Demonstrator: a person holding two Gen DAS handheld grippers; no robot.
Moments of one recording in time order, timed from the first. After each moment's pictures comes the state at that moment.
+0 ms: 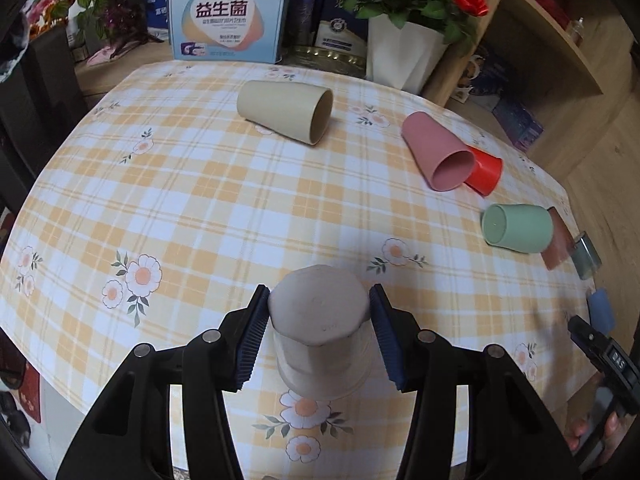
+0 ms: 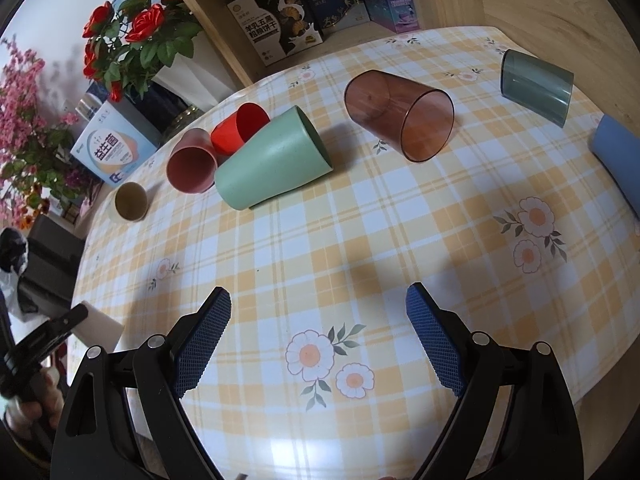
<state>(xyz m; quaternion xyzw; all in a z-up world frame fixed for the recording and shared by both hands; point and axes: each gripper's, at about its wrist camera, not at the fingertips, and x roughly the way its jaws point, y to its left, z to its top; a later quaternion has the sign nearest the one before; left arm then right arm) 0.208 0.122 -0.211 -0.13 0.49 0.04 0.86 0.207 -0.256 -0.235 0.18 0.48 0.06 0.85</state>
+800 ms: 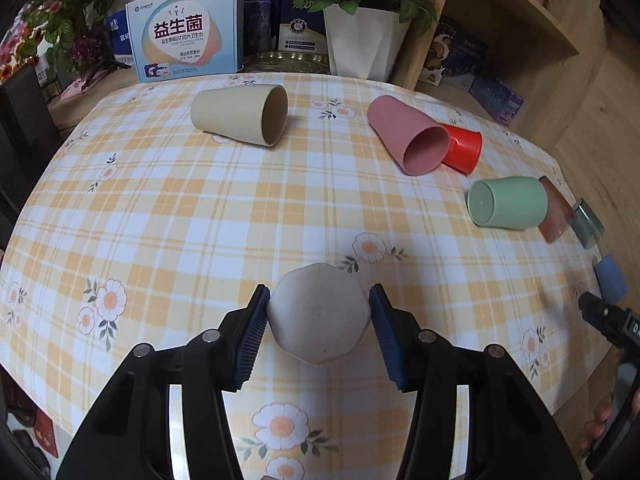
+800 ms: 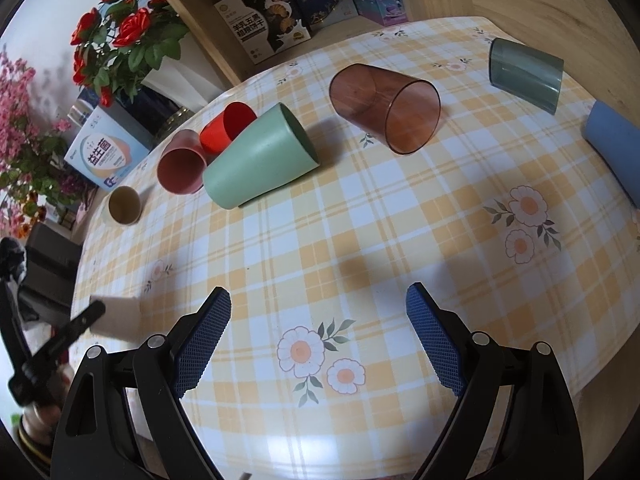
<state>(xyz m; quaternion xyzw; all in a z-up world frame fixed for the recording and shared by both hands) 0.212 0.086 -0.220 -0.07 0.47 0.00 0.88 0.207 -0.266 -0.240 0.20 0.49 0.05 0.85</state>
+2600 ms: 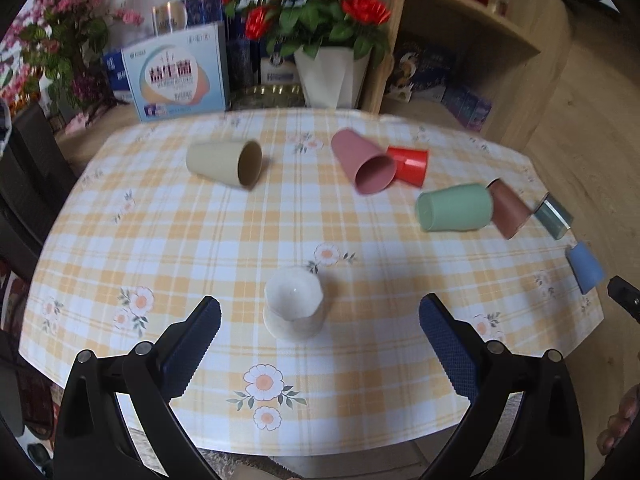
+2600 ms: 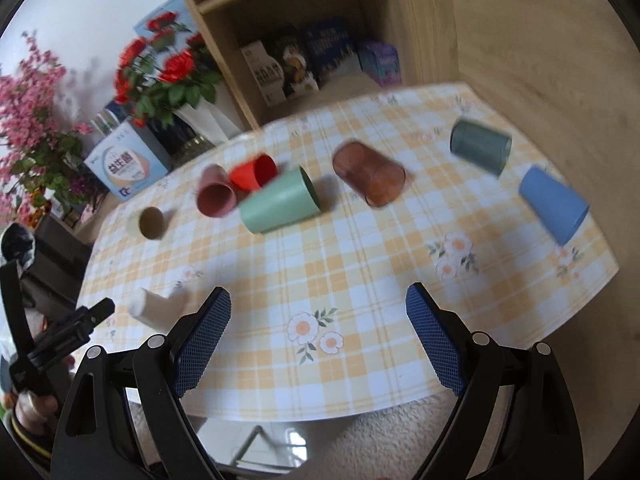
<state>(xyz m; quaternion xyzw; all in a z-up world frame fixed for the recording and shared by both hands) 0.170 0.051 -0.138 -0.04 0.44 -0.01 0.90 0.133 -0.275 -0.120 0.14 0.42 0.04 0.89</state>
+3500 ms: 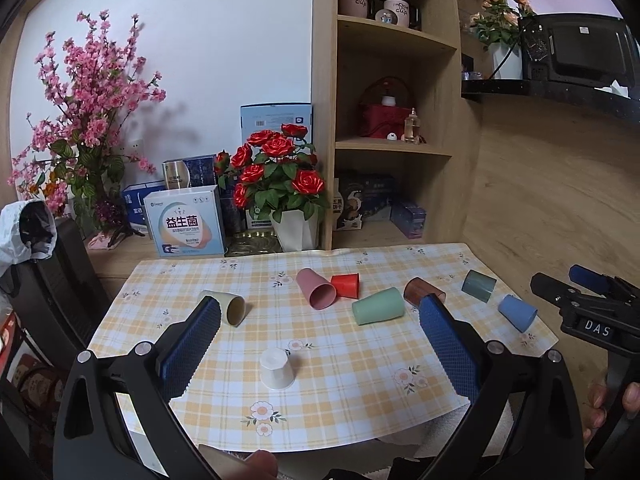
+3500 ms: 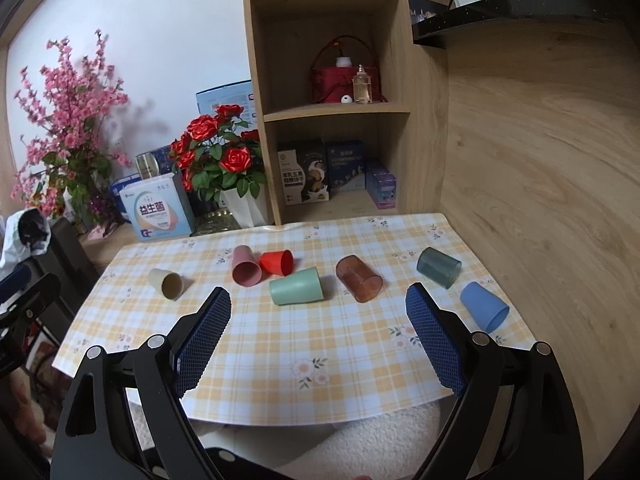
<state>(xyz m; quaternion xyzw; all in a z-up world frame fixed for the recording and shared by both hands) 0.012 0.002 0.017 0.00 0.22 -0.04 0.97 0.024 -0.250 0.001 0.05 0.27 0.01 0.96</state>
